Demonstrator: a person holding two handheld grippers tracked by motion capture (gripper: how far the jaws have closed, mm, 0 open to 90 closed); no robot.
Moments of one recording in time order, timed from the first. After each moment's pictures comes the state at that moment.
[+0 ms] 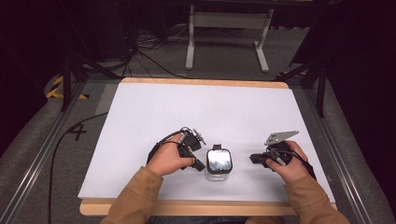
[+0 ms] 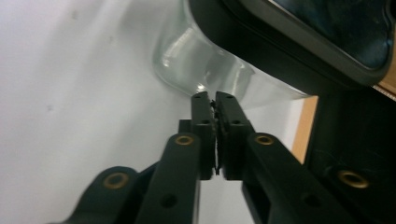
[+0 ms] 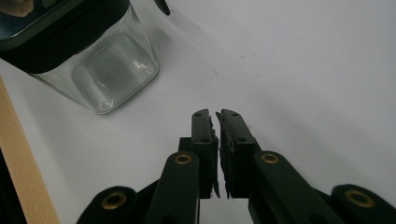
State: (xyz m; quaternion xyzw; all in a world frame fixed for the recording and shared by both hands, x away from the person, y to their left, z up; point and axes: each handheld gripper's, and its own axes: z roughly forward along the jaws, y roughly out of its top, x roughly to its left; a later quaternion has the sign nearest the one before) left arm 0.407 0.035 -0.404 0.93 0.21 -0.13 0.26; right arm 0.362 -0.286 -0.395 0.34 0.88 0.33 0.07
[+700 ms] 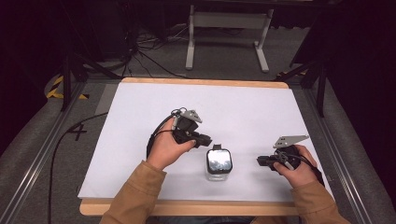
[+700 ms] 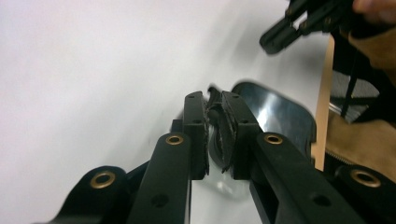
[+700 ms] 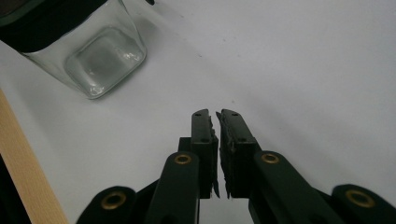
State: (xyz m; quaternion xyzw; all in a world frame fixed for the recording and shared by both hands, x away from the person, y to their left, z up) left arm 0.410 0.039 -0.348 0.87 0.22 -0.03 0.44; right arm 0.348 -0.306 -0.394 0.36 0.86 0.33 0.09
